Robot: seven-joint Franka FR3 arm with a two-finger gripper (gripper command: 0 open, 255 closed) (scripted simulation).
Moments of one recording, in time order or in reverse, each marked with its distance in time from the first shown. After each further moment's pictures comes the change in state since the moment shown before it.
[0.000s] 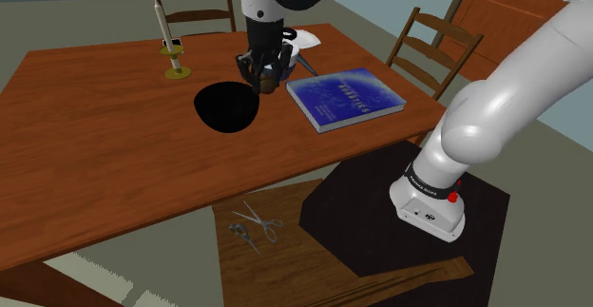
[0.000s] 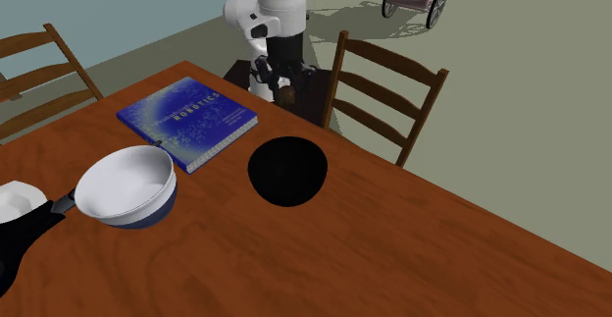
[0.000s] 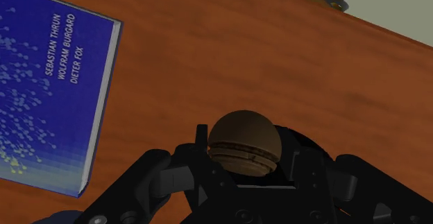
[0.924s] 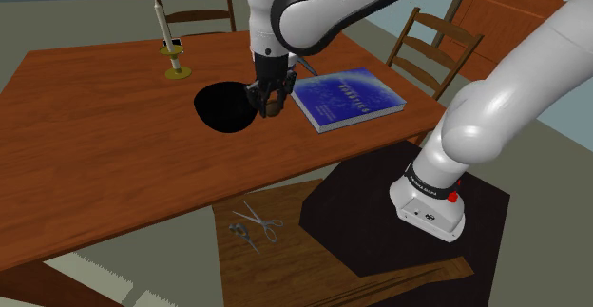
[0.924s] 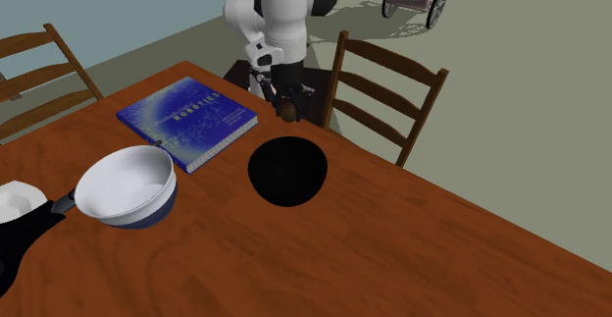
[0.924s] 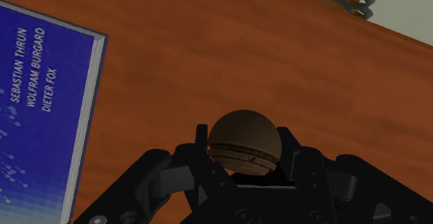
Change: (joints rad) arm 0.009 0.013 0.016 -0.160 0.007 0.172 0.009
